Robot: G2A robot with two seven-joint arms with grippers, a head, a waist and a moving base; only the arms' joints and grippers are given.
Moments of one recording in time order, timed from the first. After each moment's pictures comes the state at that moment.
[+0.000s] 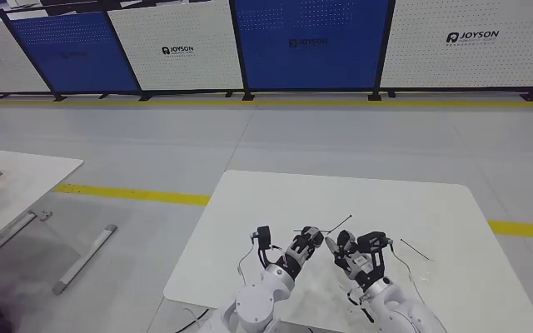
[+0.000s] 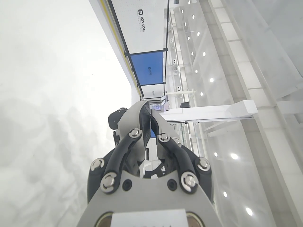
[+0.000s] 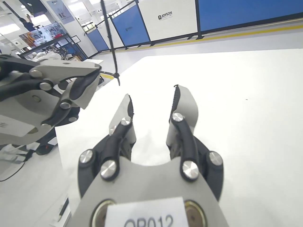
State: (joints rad) left arm 1.56 -1.36 -1.05 -1.81 -0.15 0.13 0.10; right arm -1.47 -1.34 1.17 -1.57 -0.99 -0.31 0.10
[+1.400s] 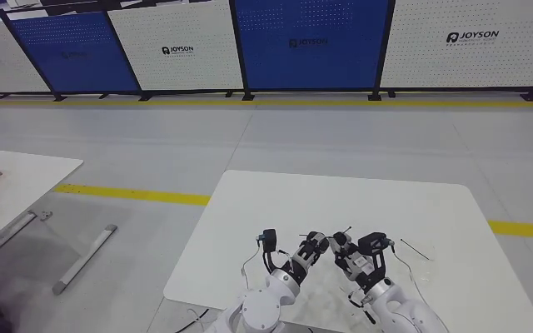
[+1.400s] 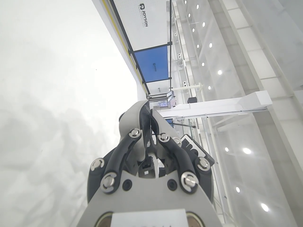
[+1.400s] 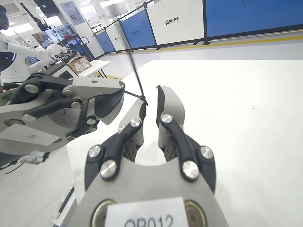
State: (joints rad) left arm 1.55 -1.36 -1.01 -1.80 -0.08 0.14 0.11; right arm -1.47 -1.31 1.14 -1.59 -0.97 -0.33 0.09
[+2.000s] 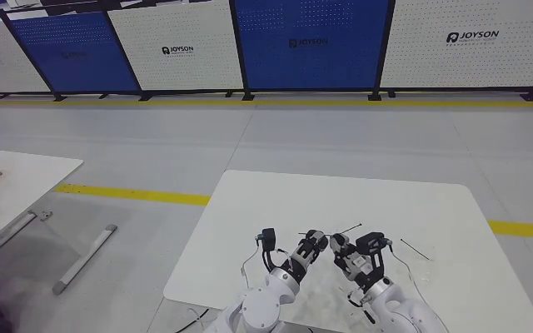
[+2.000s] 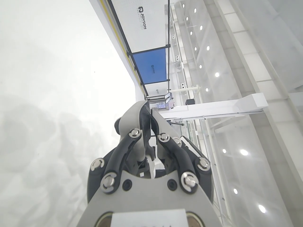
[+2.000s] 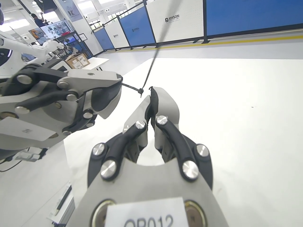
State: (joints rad) left arm 1.55 -1.36 -1.01 -1.80 -0.09 0.13 0.12; right arm -1.46 -1.30 1.13 -1.57 -0.98 -0.33 0.10
